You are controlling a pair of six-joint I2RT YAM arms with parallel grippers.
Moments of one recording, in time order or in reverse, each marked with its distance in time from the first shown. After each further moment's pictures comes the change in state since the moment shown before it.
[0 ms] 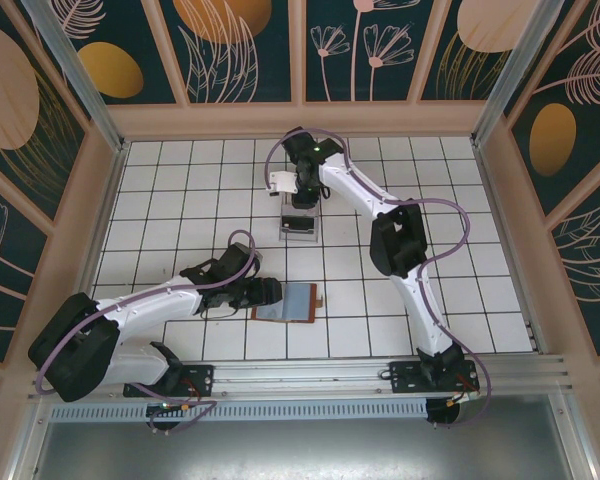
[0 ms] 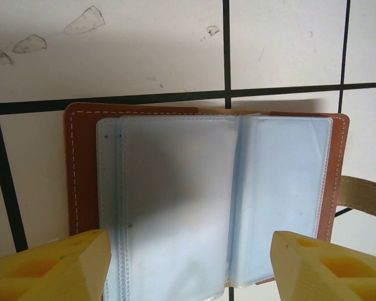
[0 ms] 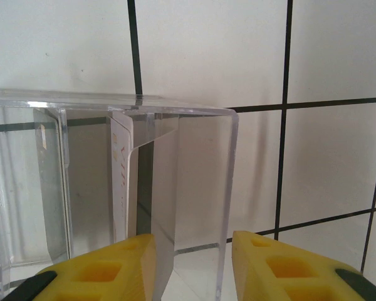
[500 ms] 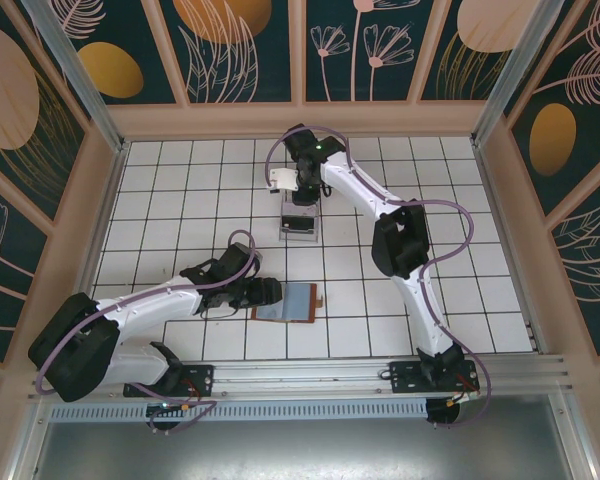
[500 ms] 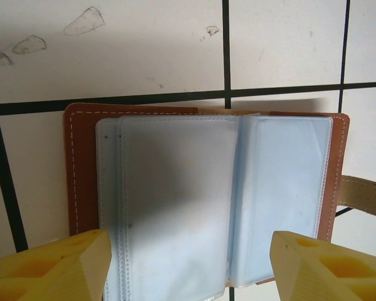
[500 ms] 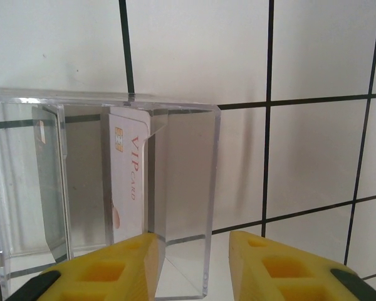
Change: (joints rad) left arm 0.000 0.000 0.000 0.000 0.000 0.003; right arm 0.000 -0.024 0.000 -0.001 0.007 0.000
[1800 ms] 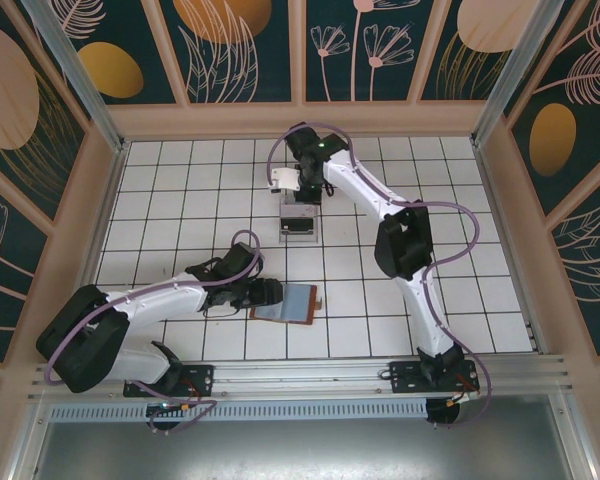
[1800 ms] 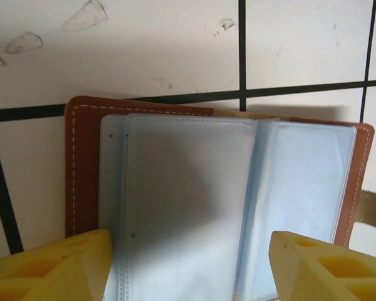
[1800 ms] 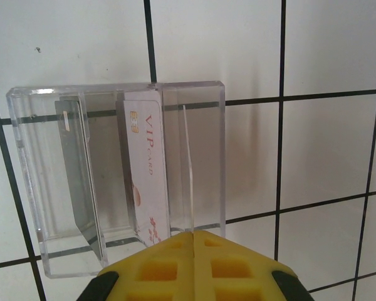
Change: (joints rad) left arm 0.000 0.057 0.013 0.006 0.005 0.016; right arm -0.001 -0.031 -0.009 -0.049 -0.029 0.018
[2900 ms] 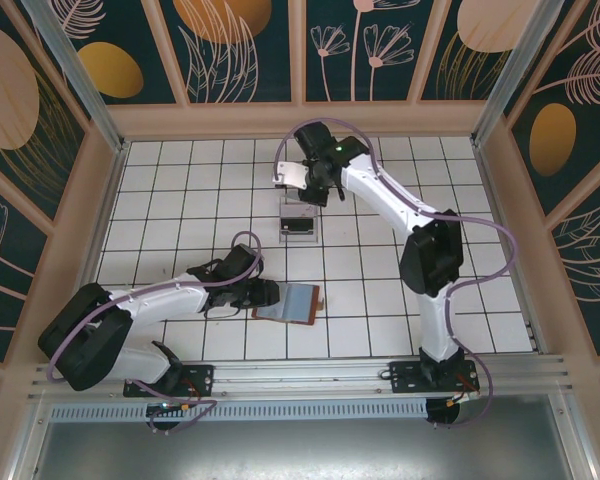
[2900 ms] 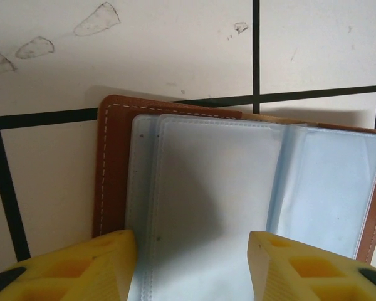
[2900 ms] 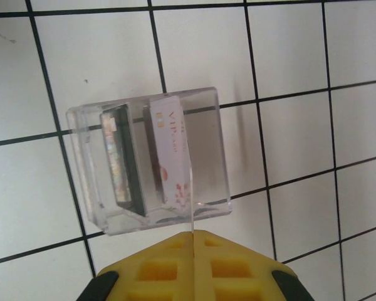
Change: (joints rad) left arm 0.000 0.015 -0.011 0.022 -0.035 0.005; right arm 0.014 -0.263 -0.241 0.101 -0.031 0.098
